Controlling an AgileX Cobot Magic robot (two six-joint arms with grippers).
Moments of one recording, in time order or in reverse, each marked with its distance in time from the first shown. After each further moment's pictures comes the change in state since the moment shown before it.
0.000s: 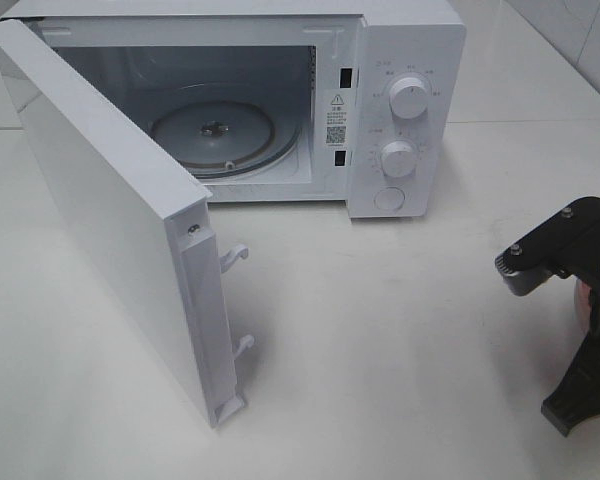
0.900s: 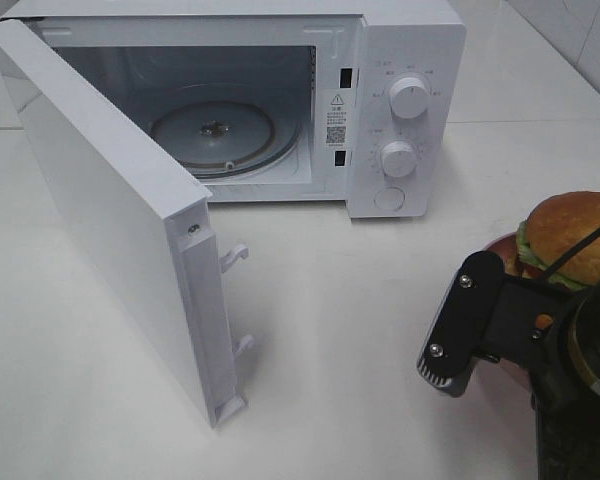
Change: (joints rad) left arm 0.000 0.000 0.000 0.000 0.000 0.000; right arm 0.370 0.000 0.000 -0.046 0.026 -0.113
